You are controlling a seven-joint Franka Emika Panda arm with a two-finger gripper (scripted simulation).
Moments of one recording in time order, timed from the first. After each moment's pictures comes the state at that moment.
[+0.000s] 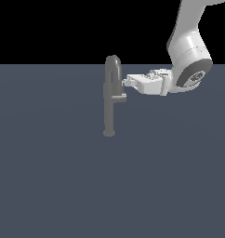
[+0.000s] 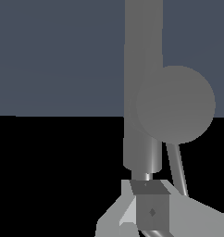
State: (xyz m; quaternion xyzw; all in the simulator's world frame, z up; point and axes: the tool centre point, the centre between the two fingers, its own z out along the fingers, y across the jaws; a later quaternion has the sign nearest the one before) arm 0.053 -0.036 0.223 -0.54 0.46 0.53 0.47
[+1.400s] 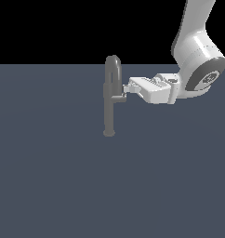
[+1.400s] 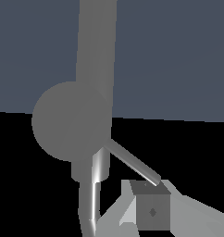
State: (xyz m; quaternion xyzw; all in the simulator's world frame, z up) arm 0.003 -0.043 0.213 -0.55 0.45 0.52 0.47
